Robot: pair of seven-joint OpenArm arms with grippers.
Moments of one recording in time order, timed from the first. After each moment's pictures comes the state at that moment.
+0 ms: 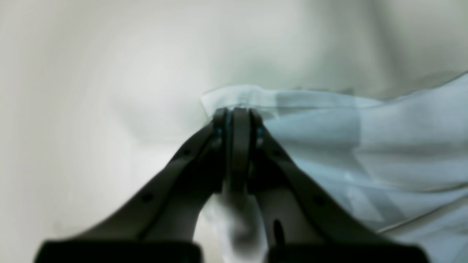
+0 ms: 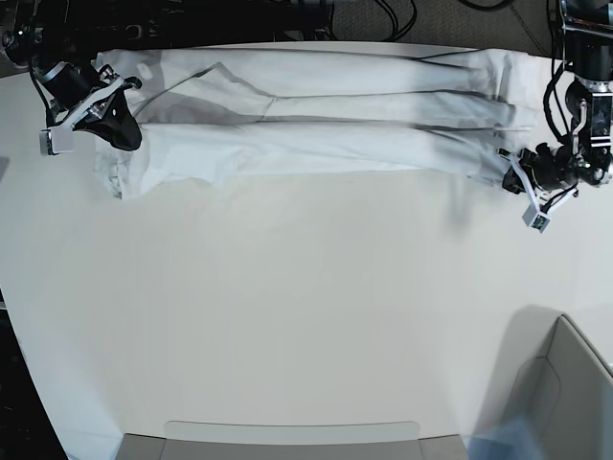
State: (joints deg) left arm 1.9 -36.3 2.1 66.9 -34.9 -34.4 44.7; right arm -38.0 24.1 27.7 119.7 58.5 20.0 -44.6
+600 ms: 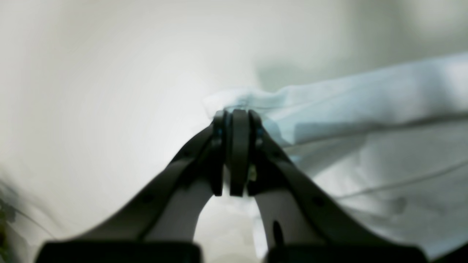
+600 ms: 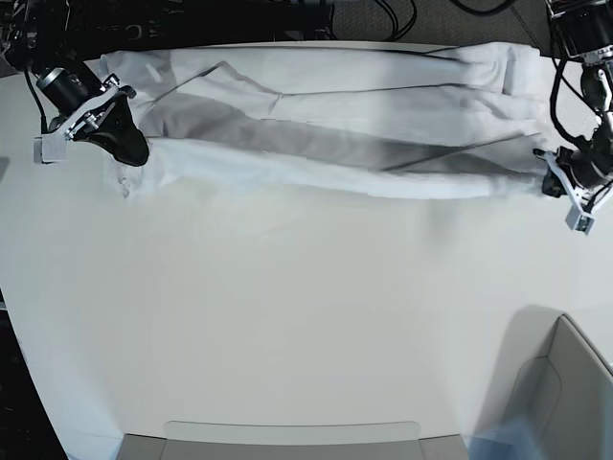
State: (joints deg) left arm 9.3 -33.5 -29.5 91.5 -34.9 -36.6 68.4; right arm -35.5 23.7 27.8 119.8 70.0 20.0 -44.5
